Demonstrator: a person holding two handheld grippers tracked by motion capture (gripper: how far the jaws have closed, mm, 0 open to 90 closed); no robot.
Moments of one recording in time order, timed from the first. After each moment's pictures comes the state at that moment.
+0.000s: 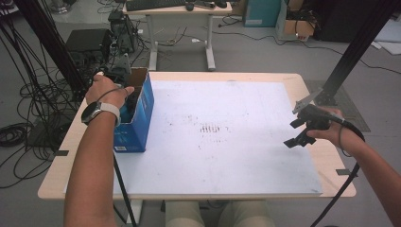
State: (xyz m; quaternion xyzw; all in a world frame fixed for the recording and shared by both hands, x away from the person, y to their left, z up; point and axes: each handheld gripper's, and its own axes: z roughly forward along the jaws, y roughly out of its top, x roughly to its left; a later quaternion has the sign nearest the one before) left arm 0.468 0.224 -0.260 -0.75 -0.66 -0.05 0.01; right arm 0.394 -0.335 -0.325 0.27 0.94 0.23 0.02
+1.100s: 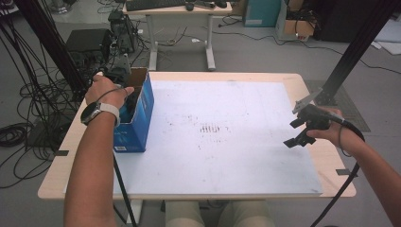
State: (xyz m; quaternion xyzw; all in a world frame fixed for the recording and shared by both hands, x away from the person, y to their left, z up) left arm 0.466 0.225 -0.260 -0.74 -0.67 -0.05 0.00; right arm 0.394 -0.335 -0.325 0.26 0.94 0.23 0.03
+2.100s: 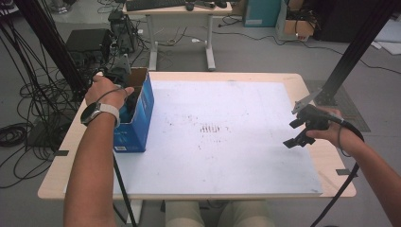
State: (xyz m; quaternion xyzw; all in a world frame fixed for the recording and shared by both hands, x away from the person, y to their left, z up) left arm 0.465 0.225 -0.260 -0.75 -0.66 -0.05 0.00; right arm 0.394 -0.333 -0.326 0.26 0.94 0.23 0.02
